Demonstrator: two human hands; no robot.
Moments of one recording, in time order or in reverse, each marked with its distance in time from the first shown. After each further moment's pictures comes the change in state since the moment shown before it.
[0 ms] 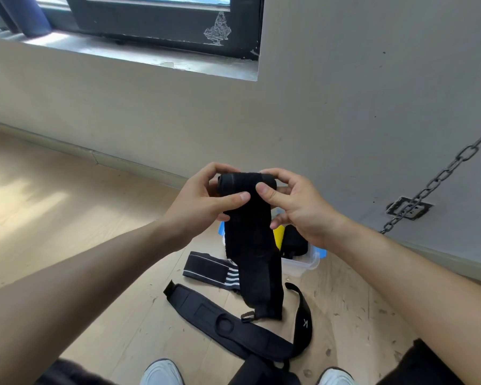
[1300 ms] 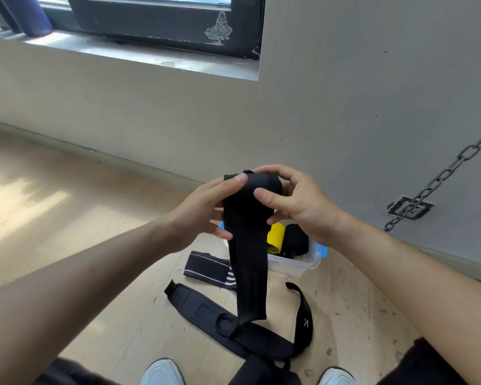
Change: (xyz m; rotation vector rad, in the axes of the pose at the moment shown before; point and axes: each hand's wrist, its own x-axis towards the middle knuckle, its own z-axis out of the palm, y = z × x) left_hand -0.002 0.001 0.000 -0.031 -0.184 -0.202; right_hand -0.003 -0.006 -0.002 -0.041 -0.051 -0.056
